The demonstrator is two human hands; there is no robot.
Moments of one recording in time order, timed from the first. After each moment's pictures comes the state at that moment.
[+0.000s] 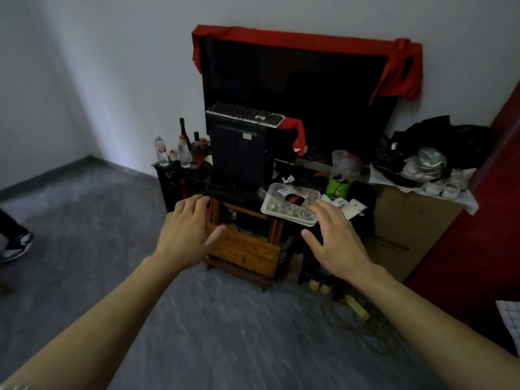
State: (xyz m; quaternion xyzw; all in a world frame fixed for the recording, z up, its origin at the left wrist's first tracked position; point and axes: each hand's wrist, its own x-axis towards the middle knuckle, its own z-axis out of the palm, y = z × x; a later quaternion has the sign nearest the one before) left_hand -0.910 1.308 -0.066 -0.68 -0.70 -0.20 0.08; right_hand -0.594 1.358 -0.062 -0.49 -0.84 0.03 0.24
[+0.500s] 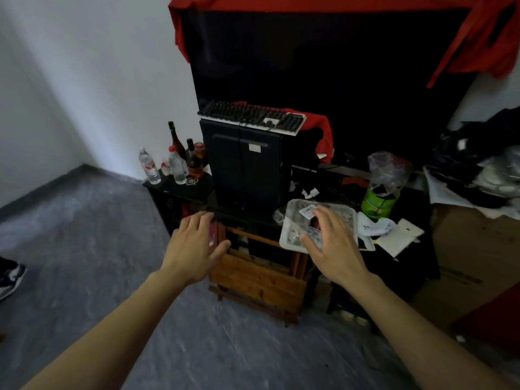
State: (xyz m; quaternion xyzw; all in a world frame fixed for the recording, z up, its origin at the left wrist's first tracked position) left_hand -1.009 1.622 -0.121 -0.69 -0.71 -0.15 0.02; right_hand -0.705 1.677 -0.130 -0.53 -0.80 0.11 0.25
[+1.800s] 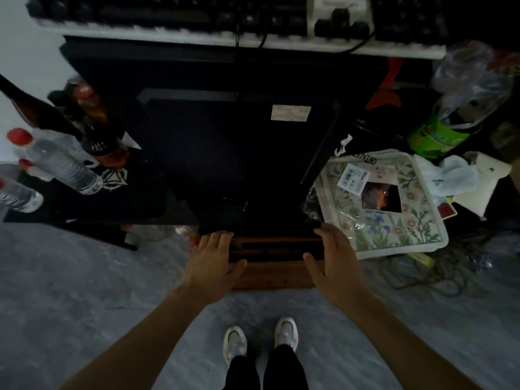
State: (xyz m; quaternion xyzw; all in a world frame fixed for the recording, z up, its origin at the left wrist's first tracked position) left_hand -1.185 2.014 -0.382 -0.80 -0.56 0.01 -0.21; right_hand -0.924 1.945 -0.357 -0.74 -0.61 0.24 0.17
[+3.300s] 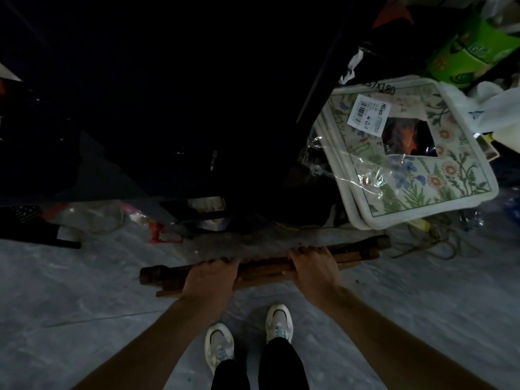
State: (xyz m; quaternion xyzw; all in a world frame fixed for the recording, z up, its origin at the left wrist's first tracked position) left_hand -1.150 1.991 -0.592 -0.86 -0.44 0.20 -0.16; right_hand -0.933 1.933 -0.587 -0.71 -0.66 0.21 -0.13
